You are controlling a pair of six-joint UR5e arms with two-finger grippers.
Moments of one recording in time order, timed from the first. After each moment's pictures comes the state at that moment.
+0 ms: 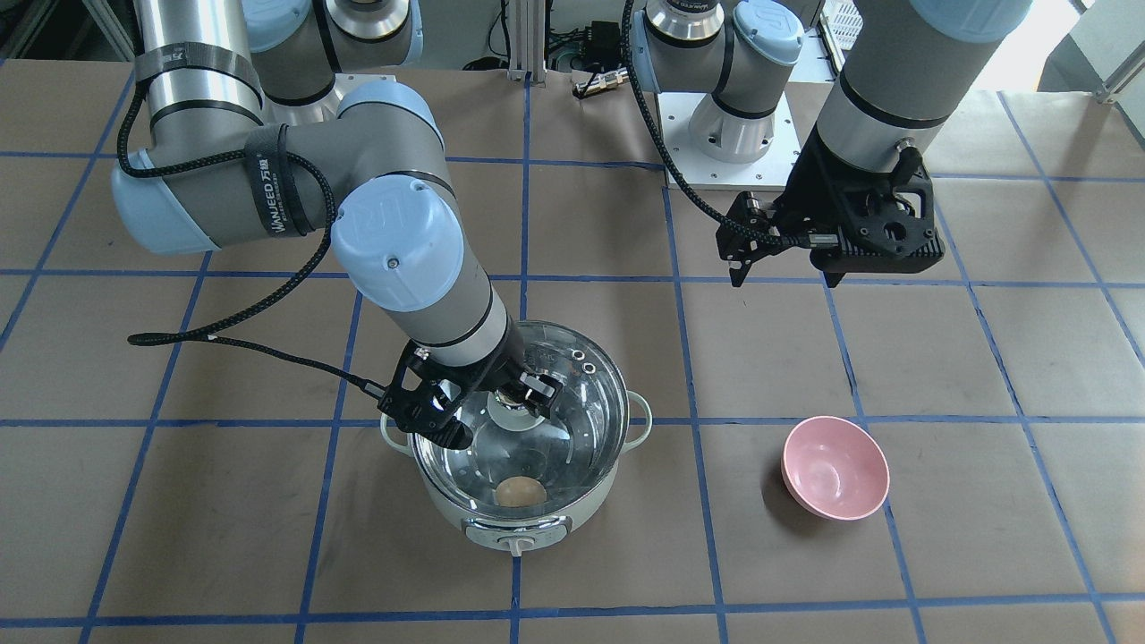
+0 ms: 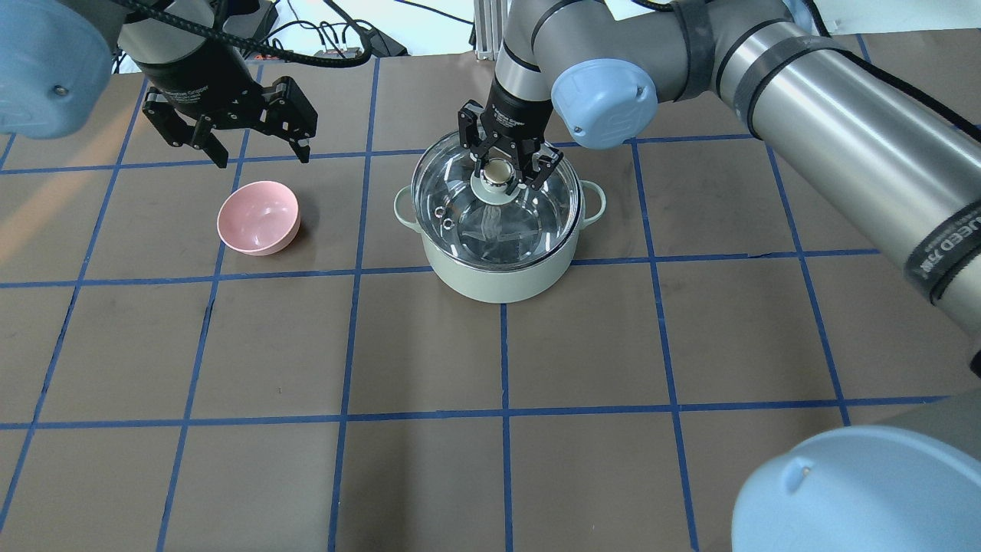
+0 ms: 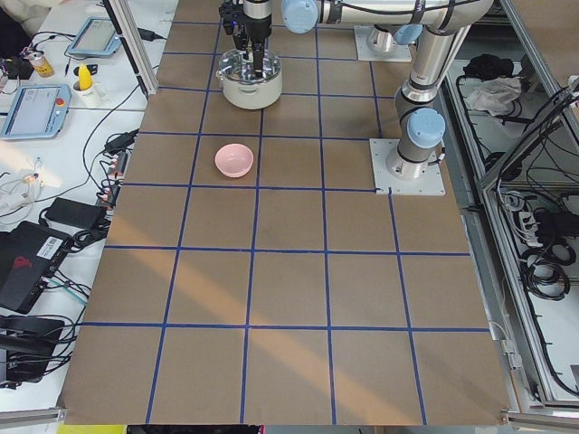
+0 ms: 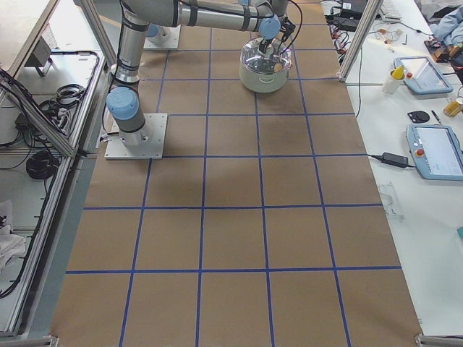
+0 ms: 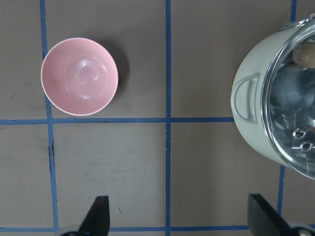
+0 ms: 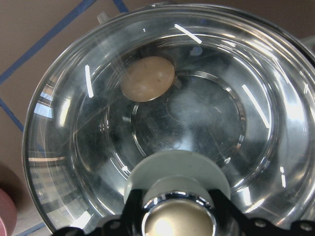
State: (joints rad) left arm -1.56 -1.65 -1.50 -1.53 1.57 0.00; right arm 1.84 -1.11 1.37 -1.85 -1.32 0.84
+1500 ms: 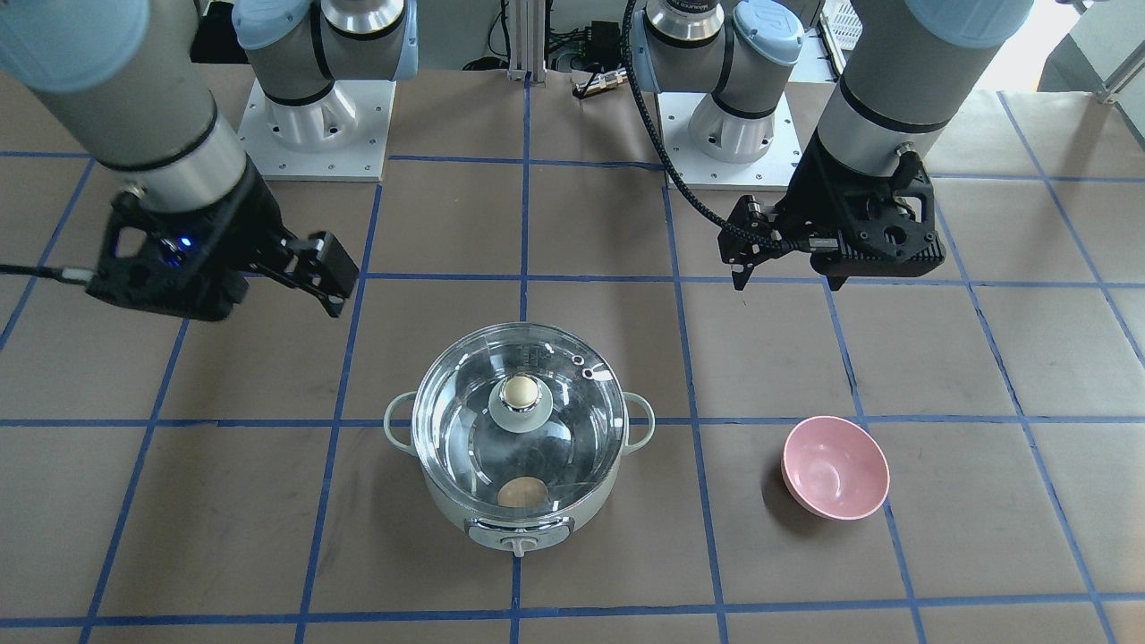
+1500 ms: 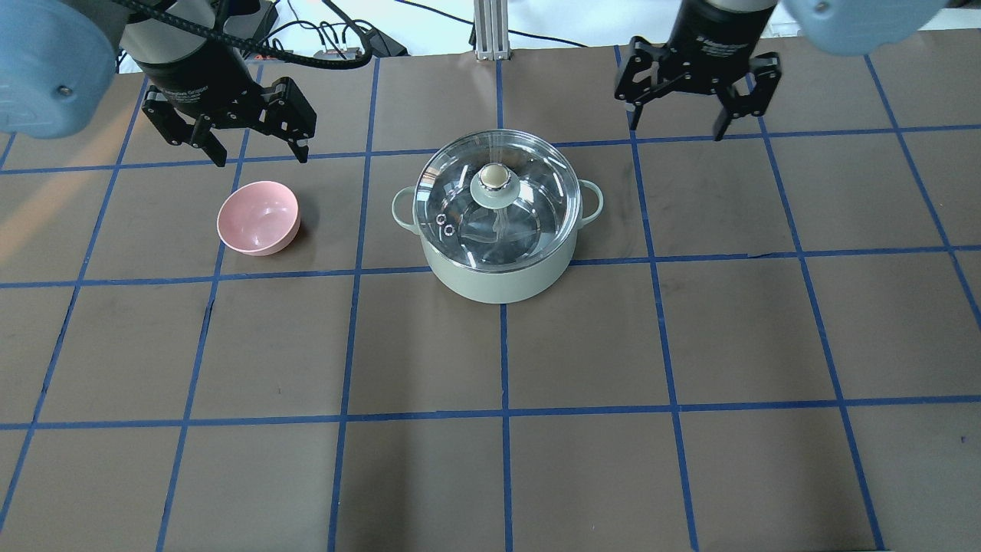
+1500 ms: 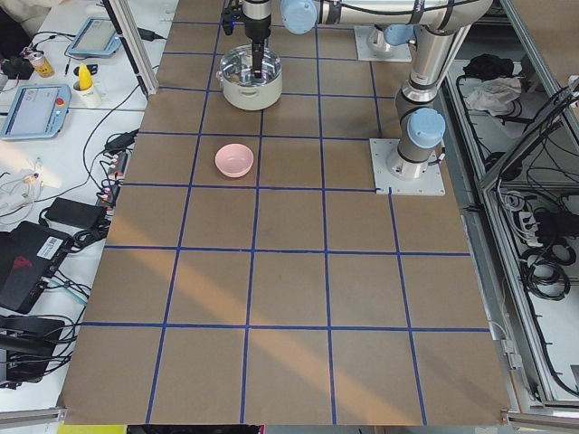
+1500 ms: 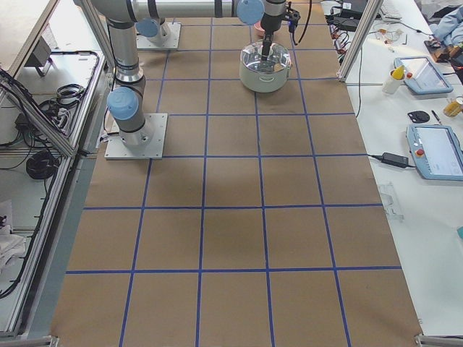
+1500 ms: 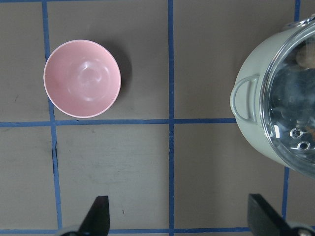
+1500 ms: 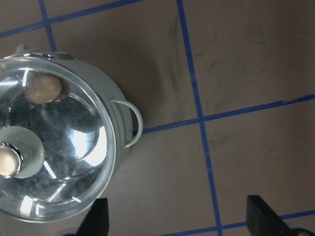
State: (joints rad) left arm -1.56 -1.66 -1.50 -1.53 1.58 0.01; right arm 1.60 -1.41 1.39 -1.54 -1.53 0.20
